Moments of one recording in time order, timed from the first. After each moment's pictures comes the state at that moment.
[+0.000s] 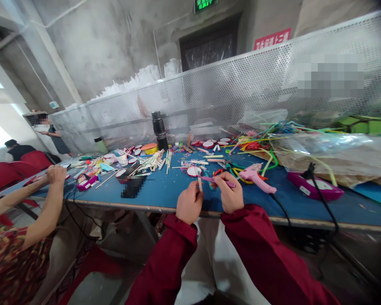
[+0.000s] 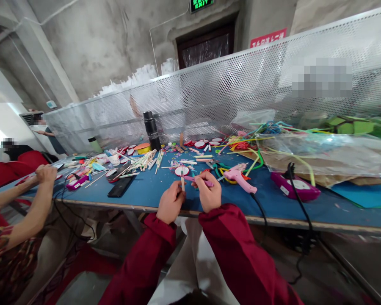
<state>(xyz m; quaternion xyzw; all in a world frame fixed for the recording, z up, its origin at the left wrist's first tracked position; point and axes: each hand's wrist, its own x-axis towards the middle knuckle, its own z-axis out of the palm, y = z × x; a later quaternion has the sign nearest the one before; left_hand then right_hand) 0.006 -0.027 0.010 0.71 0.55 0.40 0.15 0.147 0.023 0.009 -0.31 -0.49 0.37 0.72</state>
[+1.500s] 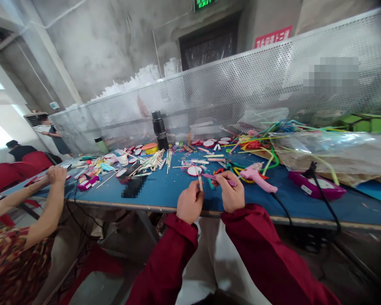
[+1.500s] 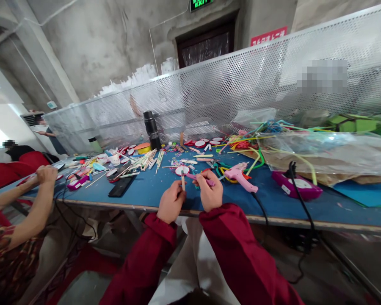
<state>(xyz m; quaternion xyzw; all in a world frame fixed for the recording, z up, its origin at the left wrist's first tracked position) 0.005 -0.027 0.008 0.72 0.56 0.40 0.14 0.147 0.024 0.009 -0.33 -0.47 0.35 0.74</state>
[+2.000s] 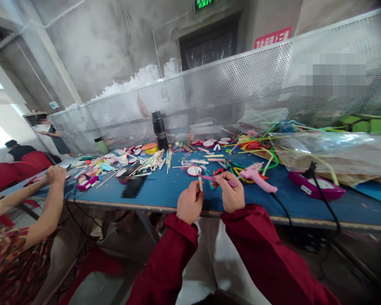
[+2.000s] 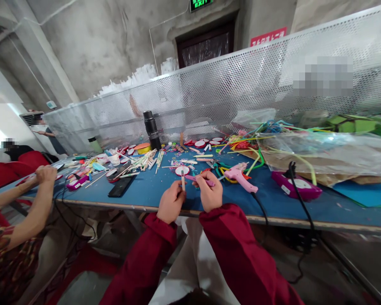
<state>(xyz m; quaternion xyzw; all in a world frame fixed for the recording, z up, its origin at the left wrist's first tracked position) 0.005 -0.027 0.009 0.71 0.55 0.41 0.15 0.148 0.023 0.010 -0.32 -0.48 0.36 0.73</state>
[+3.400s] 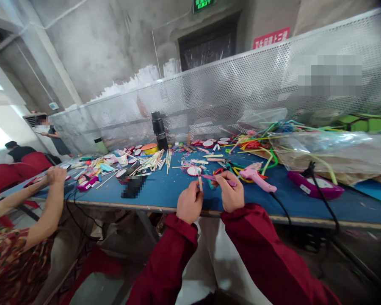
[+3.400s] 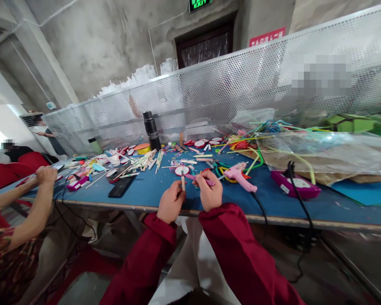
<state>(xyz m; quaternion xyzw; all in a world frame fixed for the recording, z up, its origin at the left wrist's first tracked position) 0.005 -0.027 0.009 0.72 0.55 0.40 0.15 0.147 0.022 0.011 -0.32 -0.48 0.35 0.74</state>
